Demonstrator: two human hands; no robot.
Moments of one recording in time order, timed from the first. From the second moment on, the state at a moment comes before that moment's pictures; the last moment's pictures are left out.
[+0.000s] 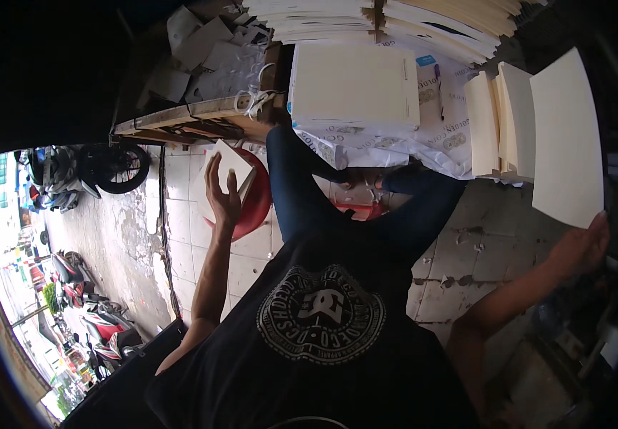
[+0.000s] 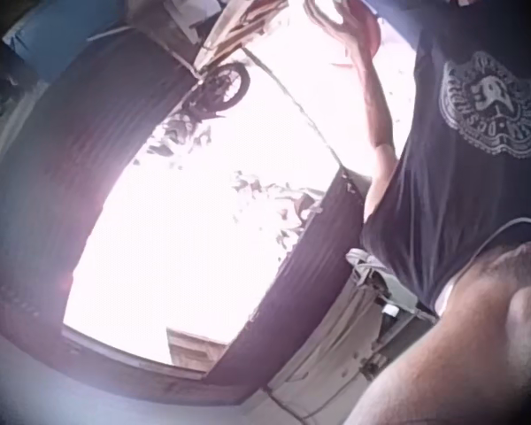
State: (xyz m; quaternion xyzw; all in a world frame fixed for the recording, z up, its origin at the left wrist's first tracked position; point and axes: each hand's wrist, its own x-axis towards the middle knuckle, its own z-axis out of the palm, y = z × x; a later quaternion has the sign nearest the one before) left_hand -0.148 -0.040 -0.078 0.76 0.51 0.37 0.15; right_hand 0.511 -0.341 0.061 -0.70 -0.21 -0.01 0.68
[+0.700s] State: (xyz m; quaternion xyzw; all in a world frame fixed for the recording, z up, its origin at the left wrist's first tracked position) left_hand 0.060 -0.107 -0.026 0.82 0.23 0.44 0.28; right_hand 0.181 -0.200 -0.014 -0.62 -0.39 0.31 0.60
